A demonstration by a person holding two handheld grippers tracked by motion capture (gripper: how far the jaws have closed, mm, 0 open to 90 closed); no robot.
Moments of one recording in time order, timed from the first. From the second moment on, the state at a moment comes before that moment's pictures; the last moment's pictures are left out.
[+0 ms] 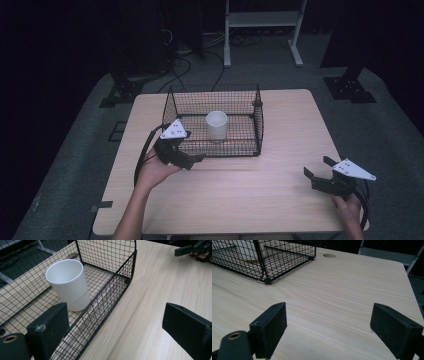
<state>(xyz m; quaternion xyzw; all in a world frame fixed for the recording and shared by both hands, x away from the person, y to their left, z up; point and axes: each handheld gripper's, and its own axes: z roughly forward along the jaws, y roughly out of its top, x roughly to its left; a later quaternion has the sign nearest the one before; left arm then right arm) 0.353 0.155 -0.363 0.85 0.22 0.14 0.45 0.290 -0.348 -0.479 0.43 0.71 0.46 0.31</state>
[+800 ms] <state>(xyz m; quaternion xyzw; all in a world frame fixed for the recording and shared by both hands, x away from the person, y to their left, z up) 0.317 0.166 -0.391 0.84 0.24 0.14 0.46 0.290 -0.348 -0.479 0.43 0.71 0.46 0.31</state>
